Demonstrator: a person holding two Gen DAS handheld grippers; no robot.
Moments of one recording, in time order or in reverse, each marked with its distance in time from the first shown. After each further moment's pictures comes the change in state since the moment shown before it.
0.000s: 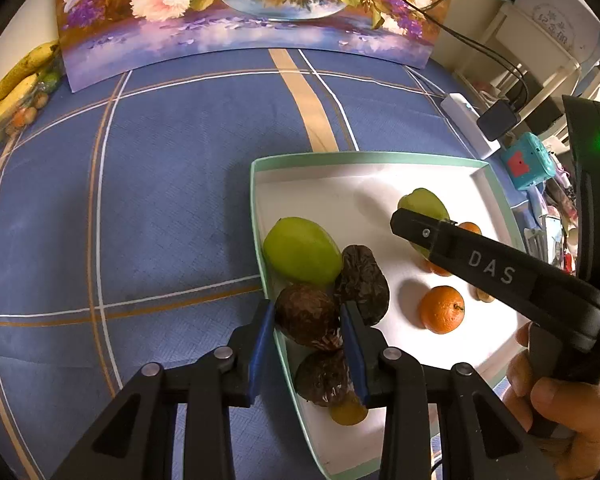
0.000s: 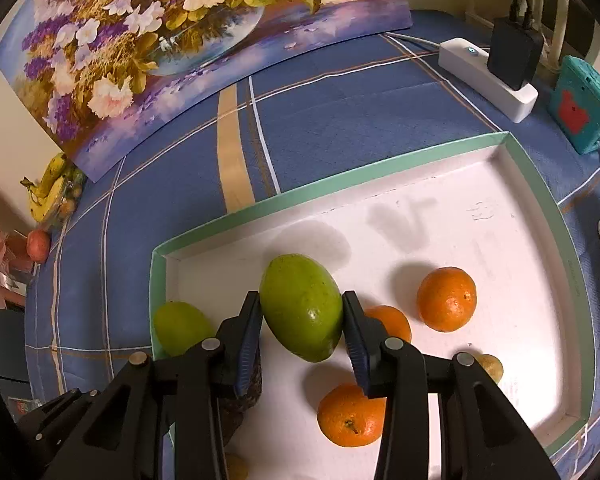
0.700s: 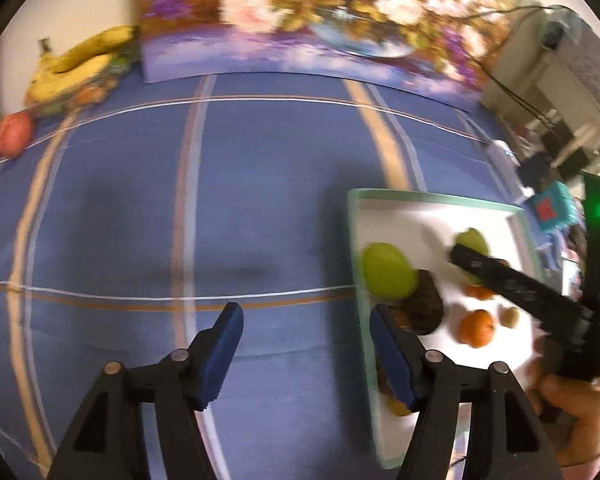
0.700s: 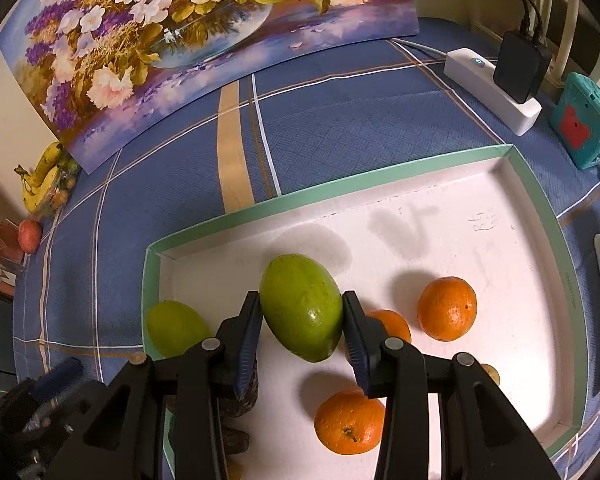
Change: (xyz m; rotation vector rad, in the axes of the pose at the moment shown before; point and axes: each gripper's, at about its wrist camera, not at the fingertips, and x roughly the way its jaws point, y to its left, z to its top) left arm -0.036 0.057 -0.004 -0.138 -0.080 0.103; right arm 0.003 0.005 0.002 -0.039 -0.004 -0.032
